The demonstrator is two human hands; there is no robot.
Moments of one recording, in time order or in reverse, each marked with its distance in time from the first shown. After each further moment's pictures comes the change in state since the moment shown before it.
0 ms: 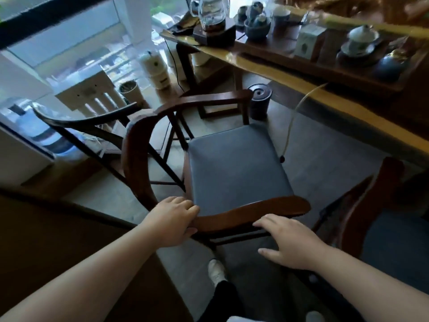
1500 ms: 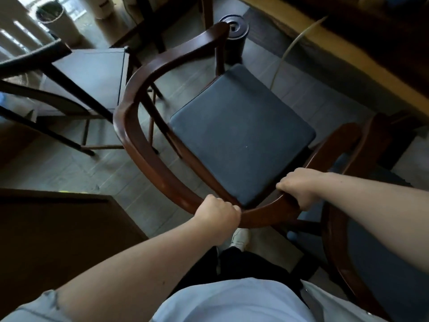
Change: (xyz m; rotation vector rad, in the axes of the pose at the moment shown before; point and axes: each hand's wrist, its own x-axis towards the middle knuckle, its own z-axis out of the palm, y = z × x) left_hand 0.097 0.099 0.038 0.009 -0.224 0.243; right_hand 0.067 0.120 -0.006 -0.500 -0.777 0.032
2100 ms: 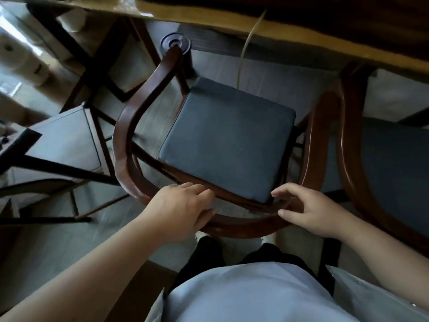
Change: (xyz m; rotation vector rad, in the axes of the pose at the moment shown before) left_hand -0.060 -0.181 -0.060 -0.122 0.410 0.449; right_hand -0.055 -0.154 -0.038 1.401 0.808 0.360
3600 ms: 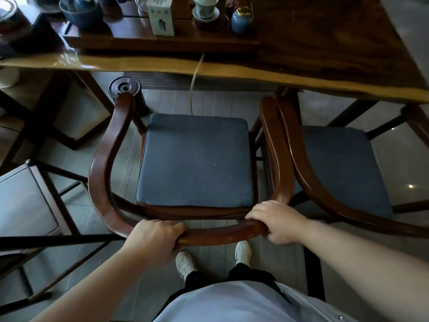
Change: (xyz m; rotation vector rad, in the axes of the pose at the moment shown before) left_hand 0.016 -0.042 0.026 0.202 -0.218 0.052; right_hand 0.019 0.034 0.026 -0.538 0.000 -0.072
